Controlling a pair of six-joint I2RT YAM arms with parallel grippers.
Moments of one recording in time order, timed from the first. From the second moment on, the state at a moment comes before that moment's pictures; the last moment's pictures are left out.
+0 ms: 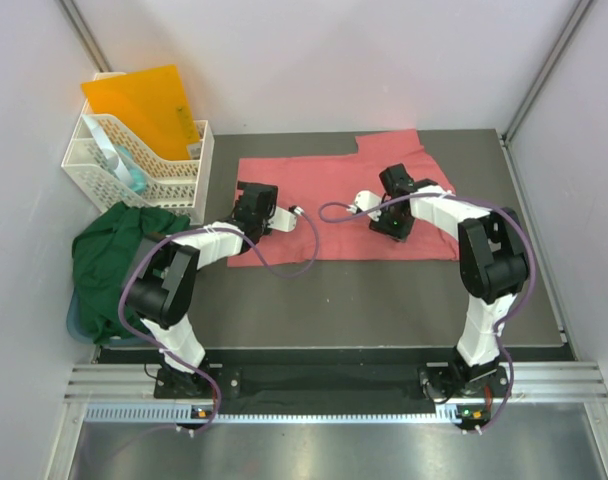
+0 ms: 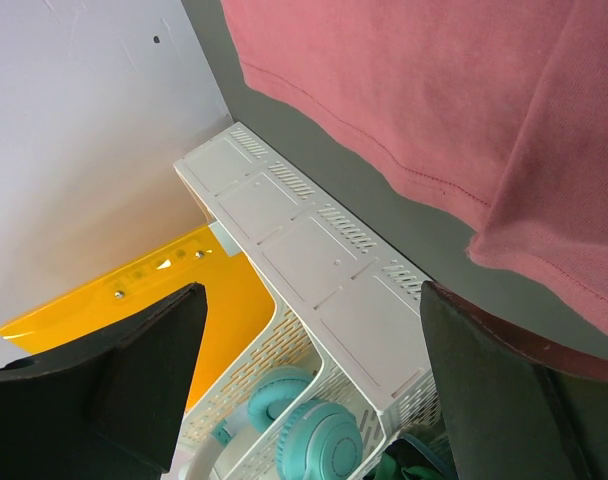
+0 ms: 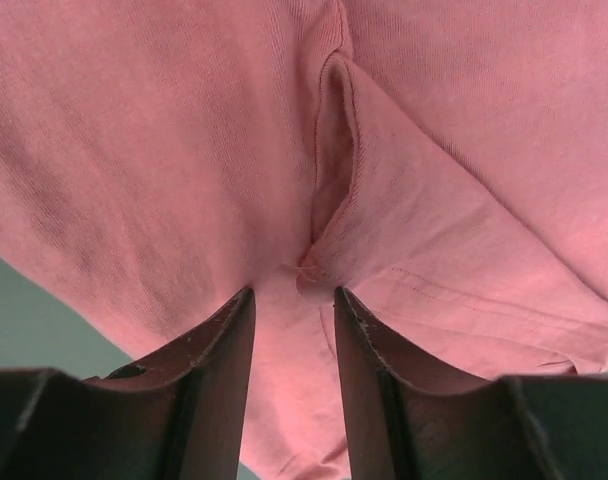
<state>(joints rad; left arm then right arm) -0.41 1.74 0.98 0.13 -0.42 1.49 0.36 1.90 1.33 -0.67 0.00 -0.86</state>
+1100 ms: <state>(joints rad) -0.41 1.74 0.98 0.13 -0.41 1.50 0.36 1.91 1.38 -0.58 0.09 -0.87</state>
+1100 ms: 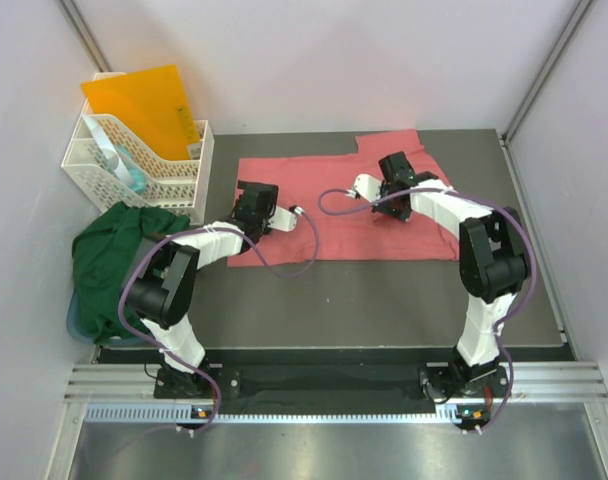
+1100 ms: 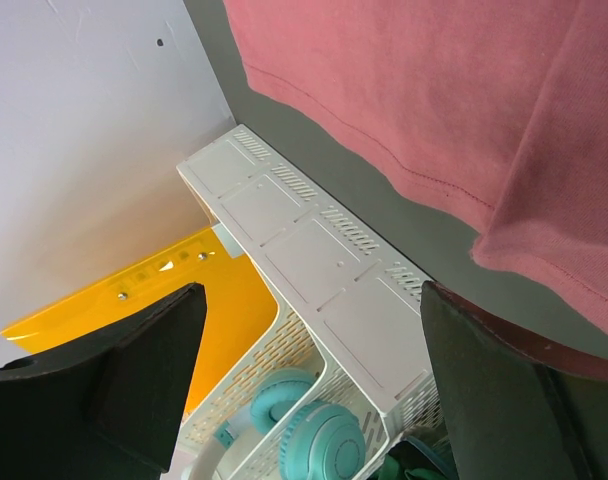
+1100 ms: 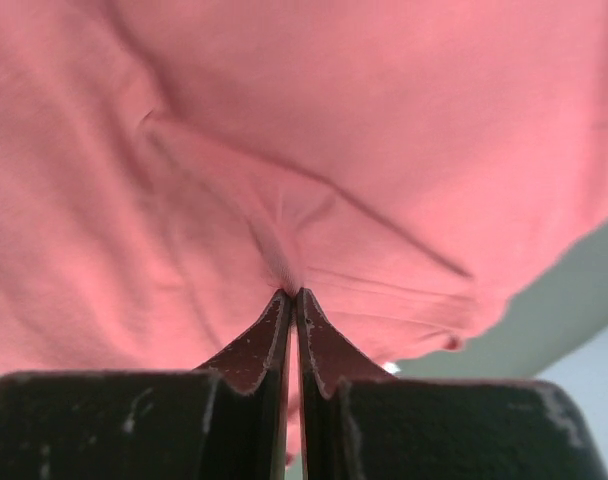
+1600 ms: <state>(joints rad) -0.41 1.77 0.99 0.14 -0.41 1.50 0.41 2.04 1.54 -0.55 0.15 -0.98</state>
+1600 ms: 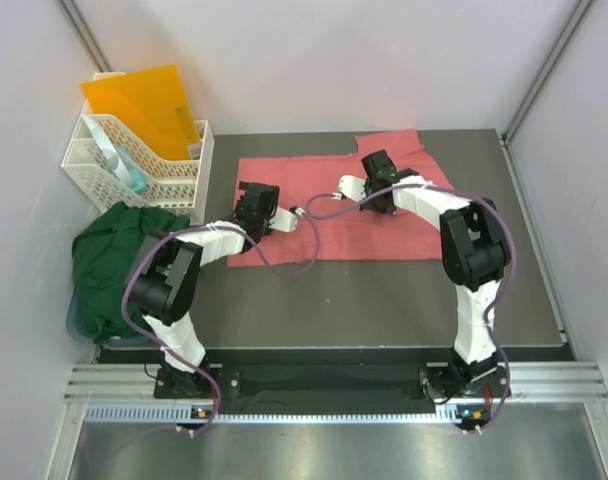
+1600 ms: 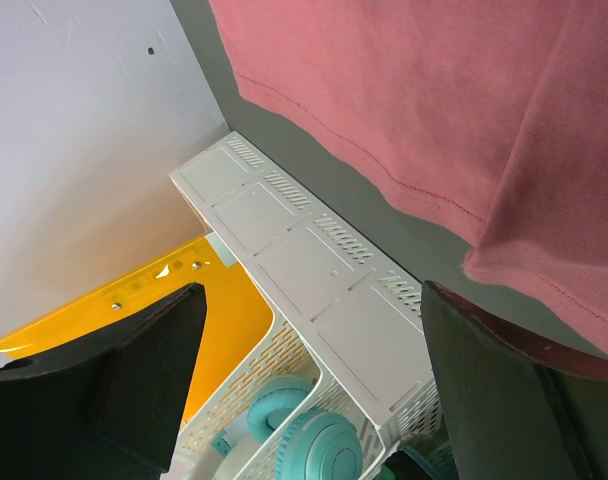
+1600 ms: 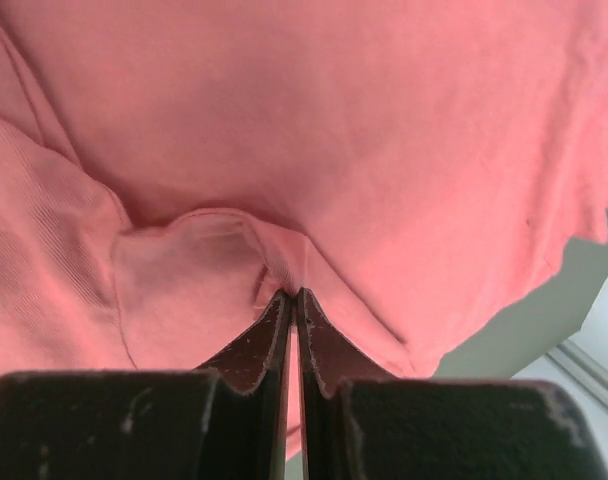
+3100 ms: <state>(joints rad) -0.42 1.81 1.03 0.14 -0.40 1.49 0.35 2.04 1.64 -0.66 0.09 -0.96</state>
